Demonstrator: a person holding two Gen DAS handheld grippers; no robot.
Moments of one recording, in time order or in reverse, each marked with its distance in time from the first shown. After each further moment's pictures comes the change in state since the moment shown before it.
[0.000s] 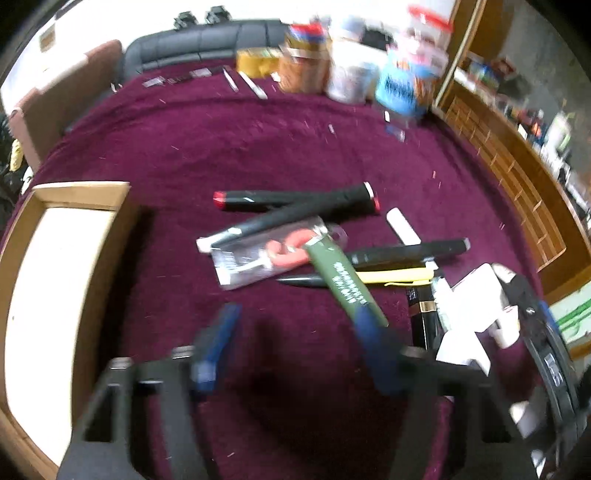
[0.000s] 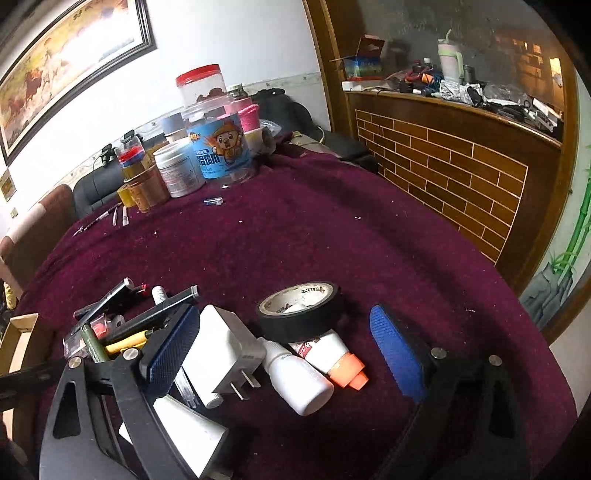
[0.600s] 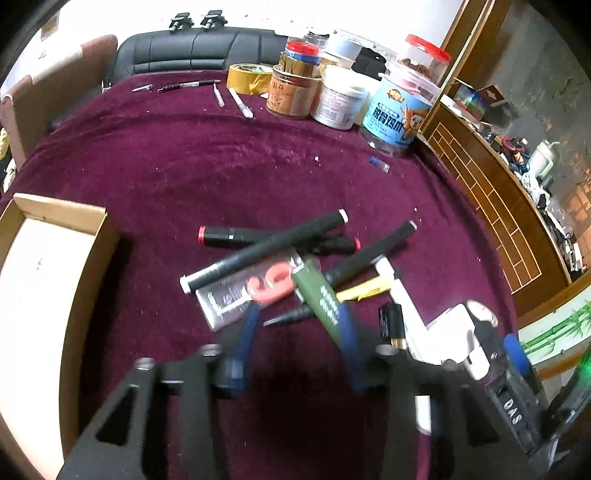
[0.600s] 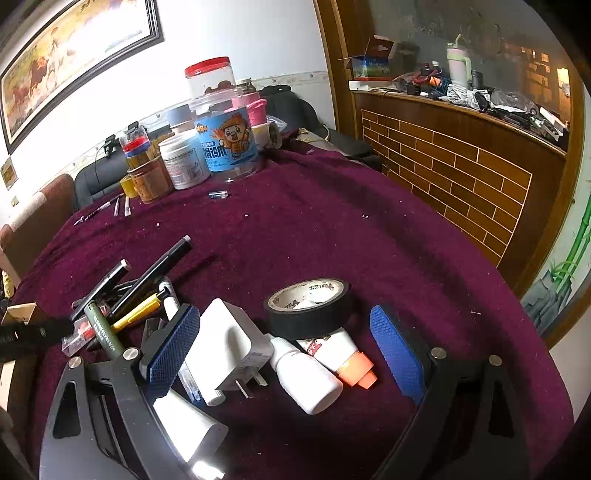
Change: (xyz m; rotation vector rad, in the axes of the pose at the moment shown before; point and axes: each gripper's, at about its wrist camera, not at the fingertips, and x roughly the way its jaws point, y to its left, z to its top) left arm -0.014 0.013 0.014 -0.058 -0.091 -0.121; right arm 0.009 0.011 0.000 -0.028 0.023 -0.003
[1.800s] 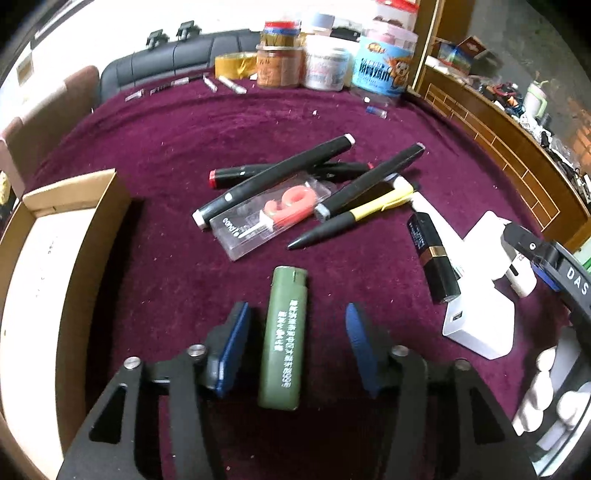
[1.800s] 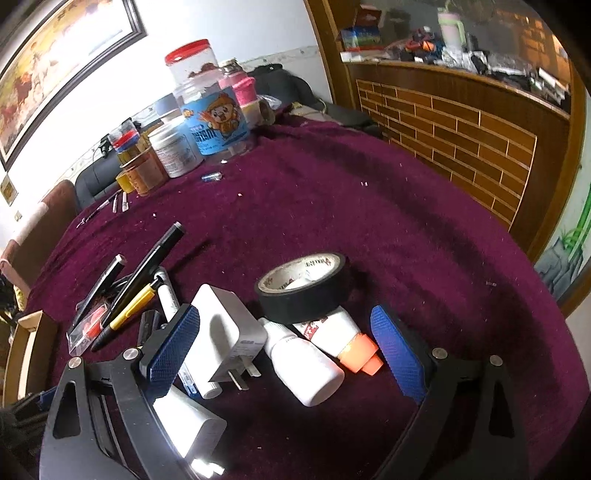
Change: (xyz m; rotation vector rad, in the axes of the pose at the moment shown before) left arm 0.004 0.003 -0.061 0.187 0.003 0.083; right arm 0.016 -0.016 -0.004 0.100 0.099 0.045
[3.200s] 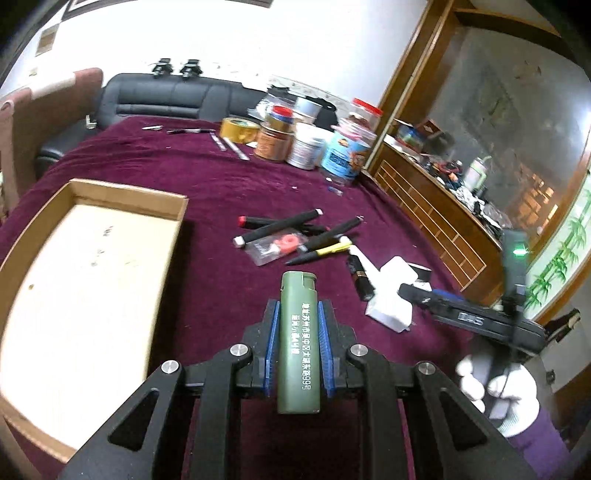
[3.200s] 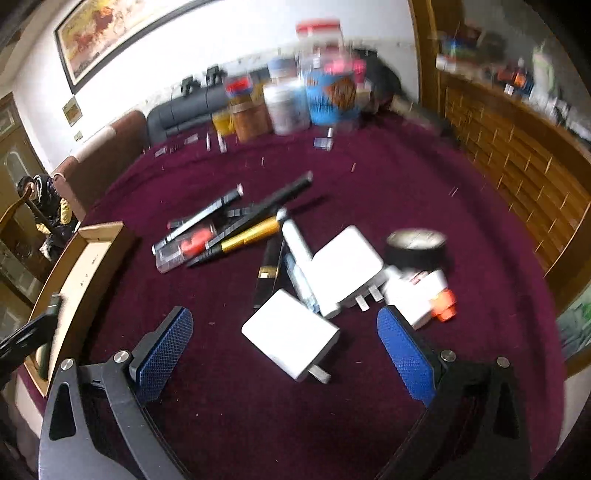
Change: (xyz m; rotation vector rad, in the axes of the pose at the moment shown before) left arm -0.130 0.070 -0.048 -0.136 -0.229 -0.251; right arm -0.040 0.070 -0.026 -0.275 0.161 0.205
